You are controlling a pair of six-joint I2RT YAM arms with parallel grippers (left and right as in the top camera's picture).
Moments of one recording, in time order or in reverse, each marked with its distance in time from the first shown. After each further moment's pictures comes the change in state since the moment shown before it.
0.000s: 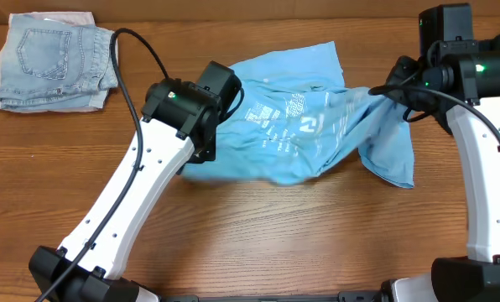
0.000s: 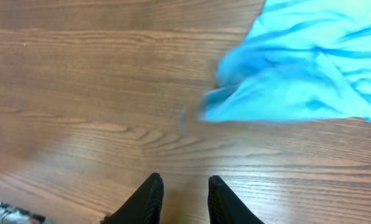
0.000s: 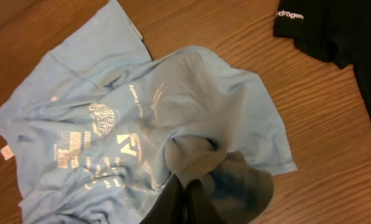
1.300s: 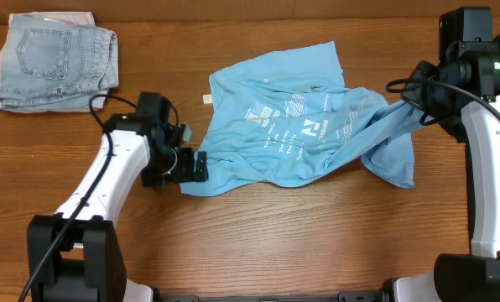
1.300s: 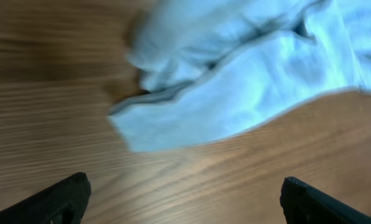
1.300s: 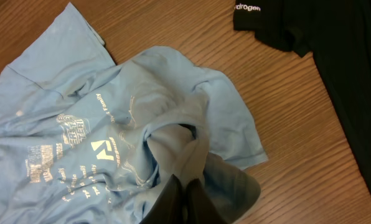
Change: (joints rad) left arm 0.372 0.013 -0.573 0.547 0.644 0.427; right arm -0.085 0.003 0.000 -0.050 0.026 0.001
